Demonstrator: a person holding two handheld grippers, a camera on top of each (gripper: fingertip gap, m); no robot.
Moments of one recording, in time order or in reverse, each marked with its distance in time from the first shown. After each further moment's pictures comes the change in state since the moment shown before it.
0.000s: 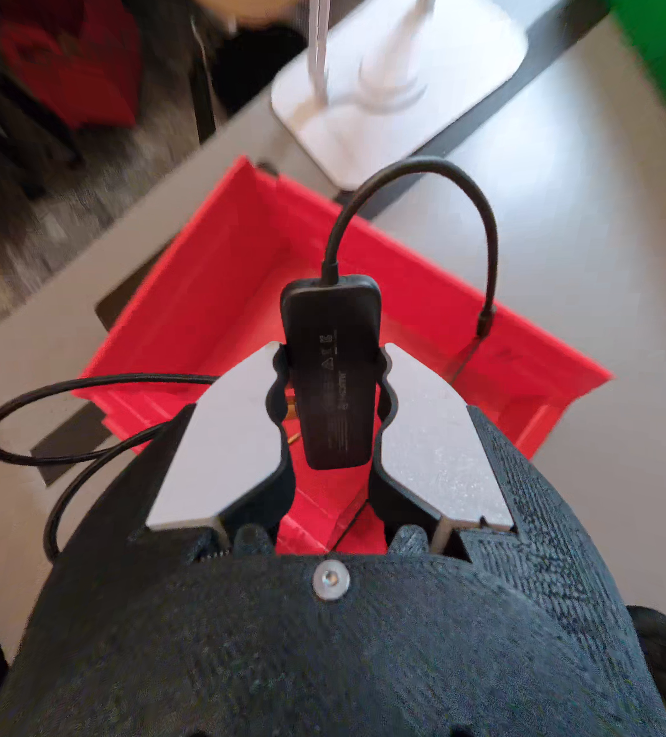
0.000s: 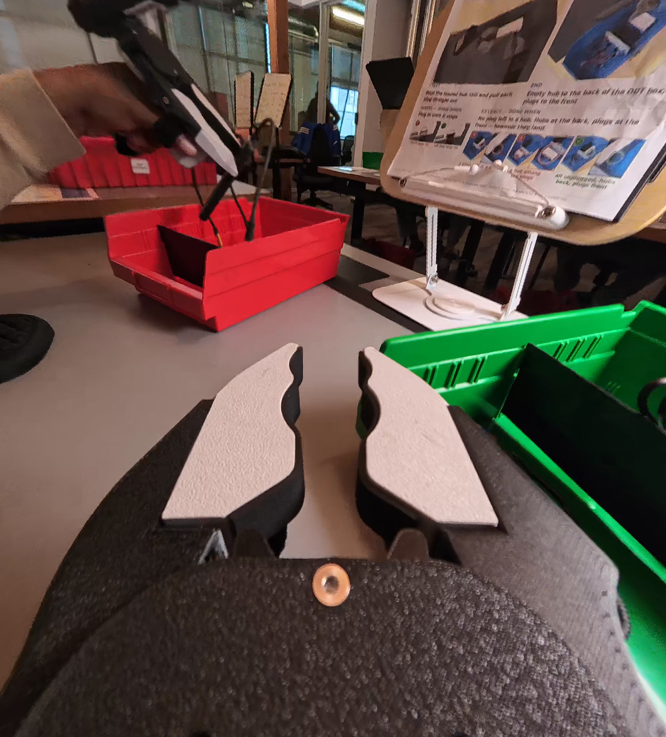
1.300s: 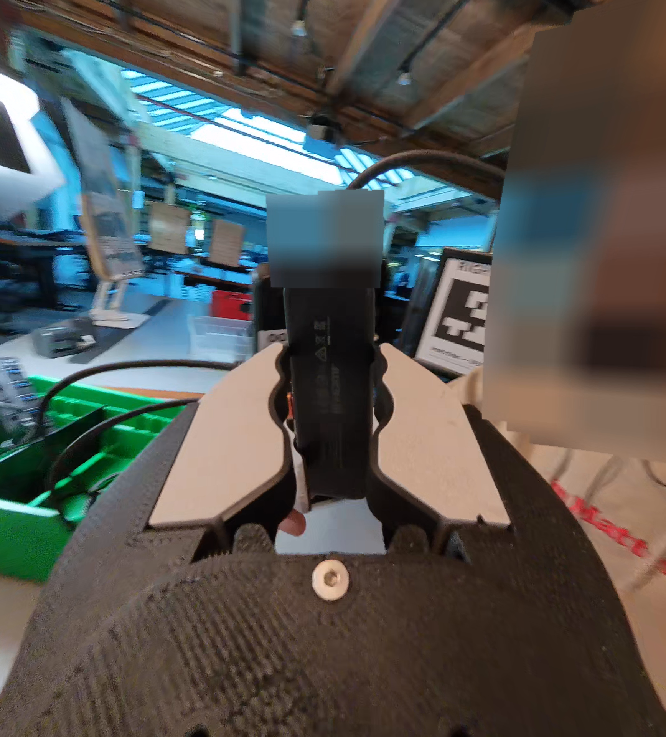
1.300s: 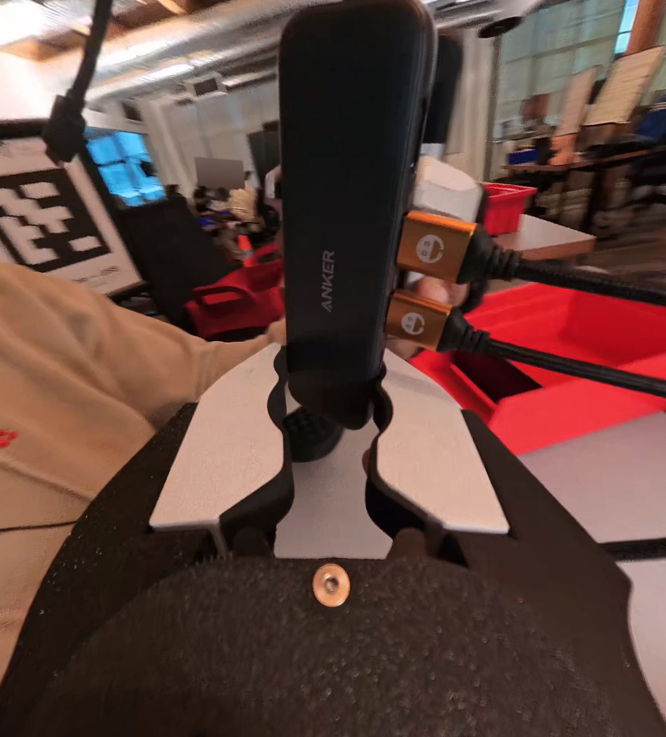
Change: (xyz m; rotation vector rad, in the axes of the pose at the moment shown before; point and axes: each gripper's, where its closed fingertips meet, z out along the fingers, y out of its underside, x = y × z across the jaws) left arm 0.289 -0.102 -0.156 0.930 1.264 0.036; right arm -0.159 -0.116 0.044 0.022 -0.756 0.211
